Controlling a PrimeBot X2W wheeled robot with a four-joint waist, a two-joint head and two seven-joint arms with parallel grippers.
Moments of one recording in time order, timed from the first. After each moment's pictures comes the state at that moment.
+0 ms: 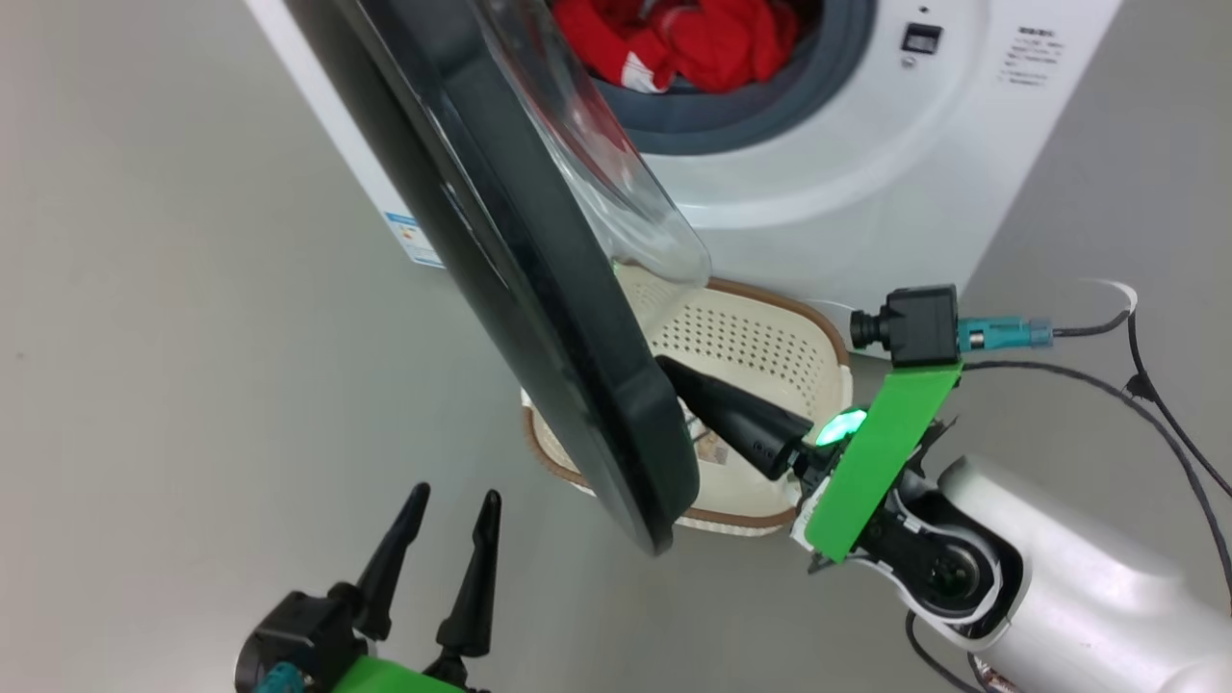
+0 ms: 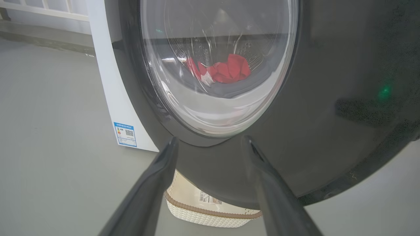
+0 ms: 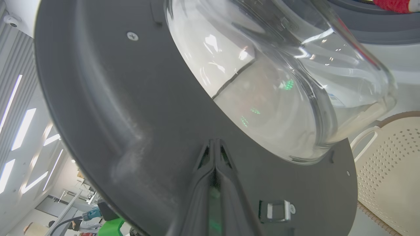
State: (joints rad) left arm -0.11 0.04 -0.20 0.20 -0.34 -0.09 -0.25; right arm -0.67 -0.38 0.89 0.12 1.55 0.12 0.01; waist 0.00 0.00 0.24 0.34
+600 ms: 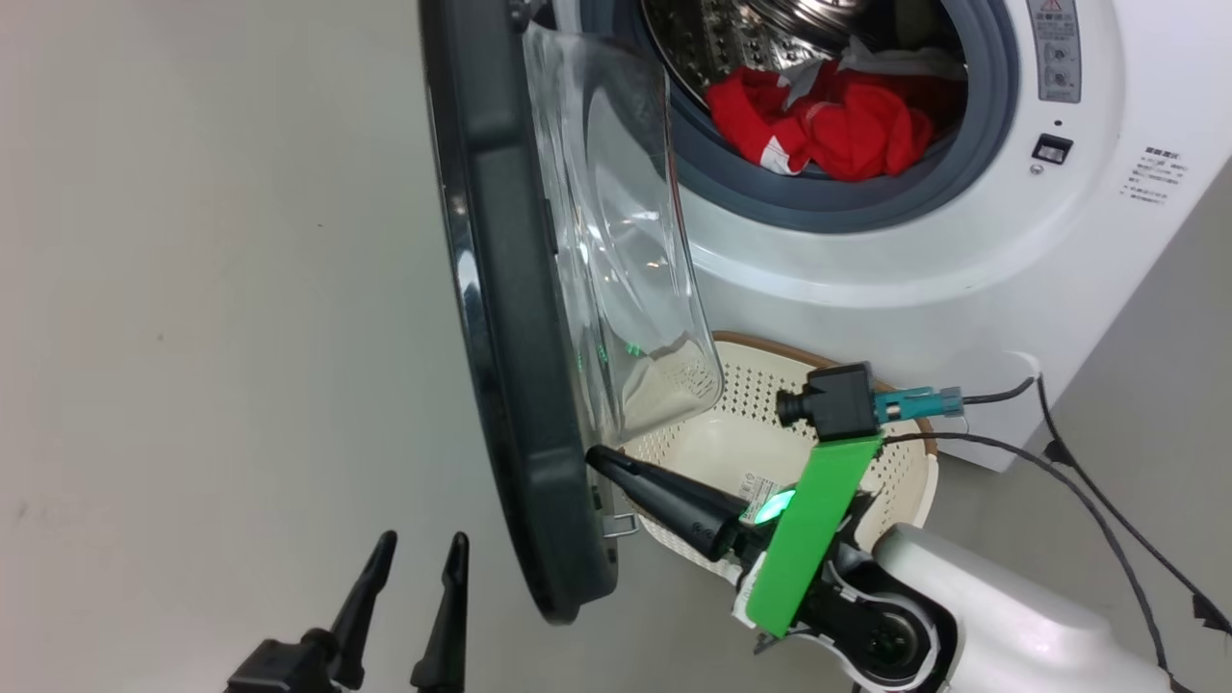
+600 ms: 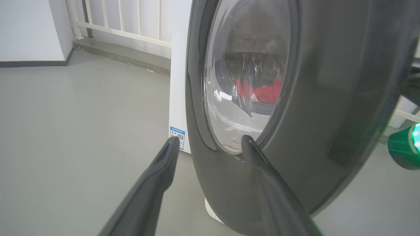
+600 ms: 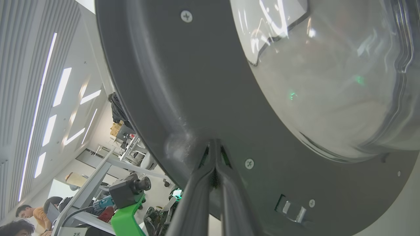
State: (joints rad) left arm -0.01 0.04 -0.17 0.17 -0.34 -0.04 -0.25; right arm -0.61 -0.30 0.95 0.13 1.57 0.12 0.02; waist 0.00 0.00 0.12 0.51
